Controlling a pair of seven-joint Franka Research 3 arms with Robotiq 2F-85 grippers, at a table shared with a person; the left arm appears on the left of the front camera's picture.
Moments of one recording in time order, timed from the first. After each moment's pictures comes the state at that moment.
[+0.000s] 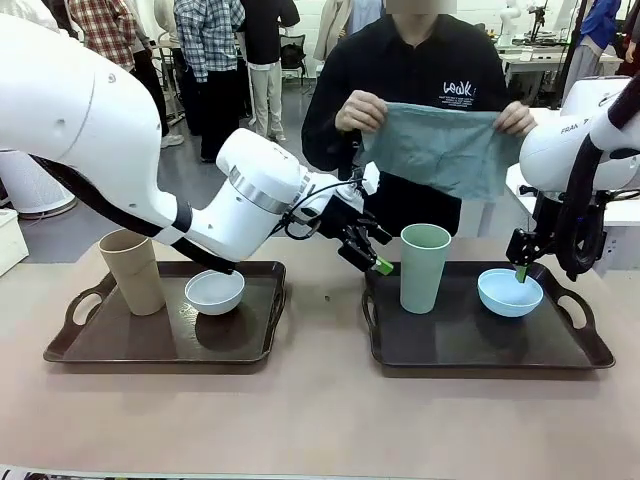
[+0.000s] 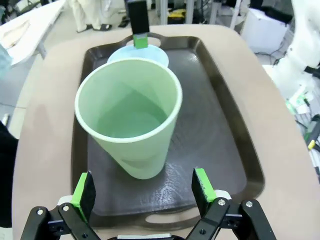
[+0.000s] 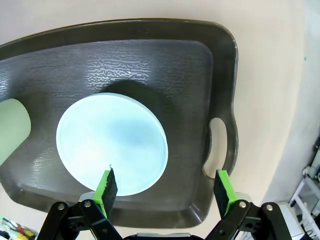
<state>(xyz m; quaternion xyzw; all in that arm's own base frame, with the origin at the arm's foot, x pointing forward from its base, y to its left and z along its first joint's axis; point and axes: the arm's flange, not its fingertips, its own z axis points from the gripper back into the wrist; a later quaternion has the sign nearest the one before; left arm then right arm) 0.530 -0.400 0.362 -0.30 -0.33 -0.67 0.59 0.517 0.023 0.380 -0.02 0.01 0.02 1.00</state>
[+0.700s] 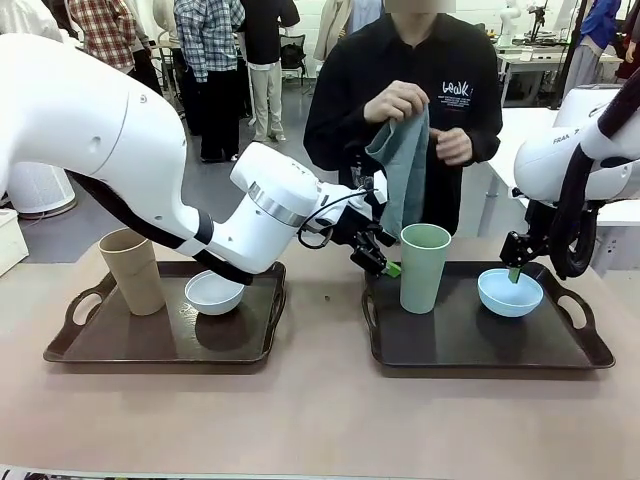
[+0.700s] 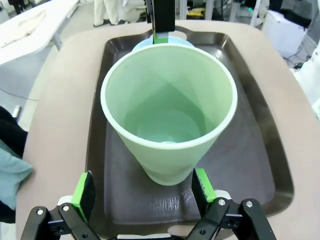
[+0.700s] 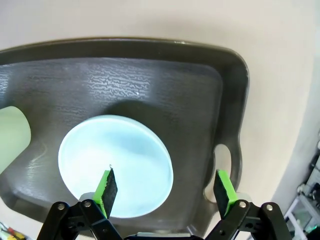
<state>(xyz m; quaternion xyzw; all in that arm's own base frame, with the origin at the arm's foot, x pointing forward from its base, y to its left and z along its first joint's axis) 0.546 -0.418 0.339 -0.28 -0.35 -0.65 0.61 0.529 0.027 0.365 -0.01 -0.01 0.05 1.00</state>
